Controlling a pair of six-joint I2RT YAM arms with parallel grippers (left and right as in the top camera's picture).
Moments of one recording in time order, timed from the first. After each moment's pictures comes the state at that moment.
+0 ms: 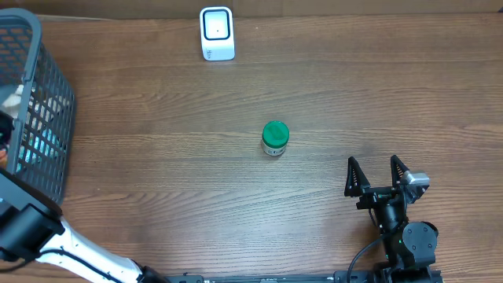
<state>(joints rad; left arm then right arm) 0.84 2.13 1.74 -0.61 0.22 -0.26 0.11 0.01 0.02 -0.03 -0.02 0.28</state>
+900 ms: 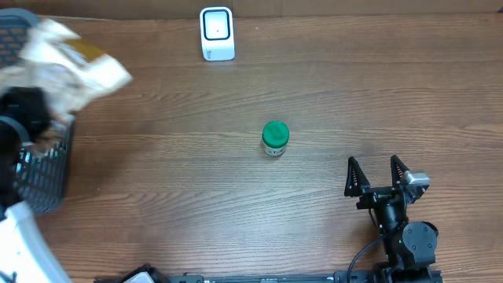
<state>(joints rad) 0.52 1.26 1.70 -1.17 0.33 -0.31 0.11 0.01 0.02 -0.03 -0.02 0.28</state>
